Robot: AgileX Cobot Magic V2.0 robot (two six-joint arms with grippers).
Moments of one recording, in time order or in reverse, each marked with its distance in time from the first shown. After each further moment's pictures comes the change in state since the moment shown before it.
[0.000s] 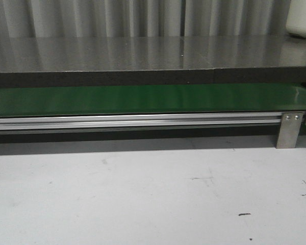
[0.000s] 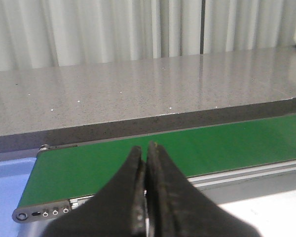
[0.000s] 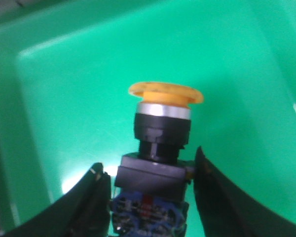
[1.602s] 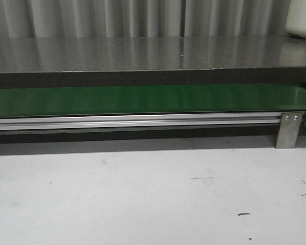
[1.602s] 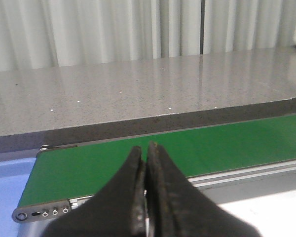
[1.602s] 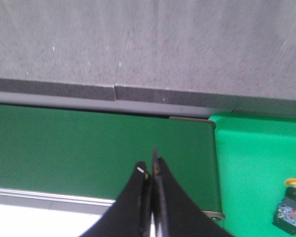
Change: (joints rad) left arm 0.000 0.000 0.000 0.000 0.000 0.000; right arm 0.459 -0.978 0.563 -0.023 -0.226 -0.012
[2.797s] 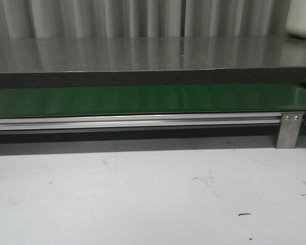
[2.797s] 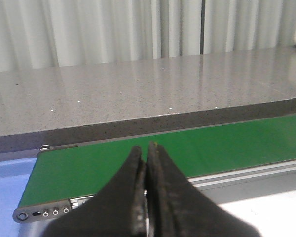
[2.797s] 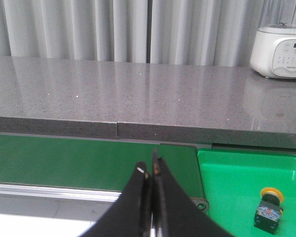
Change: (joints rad) left arm 0.000 0.000 0.000 0.000 0.000 0.000; right arm 0.000 -0.776 0.529 0.000 -0.134 -0.004
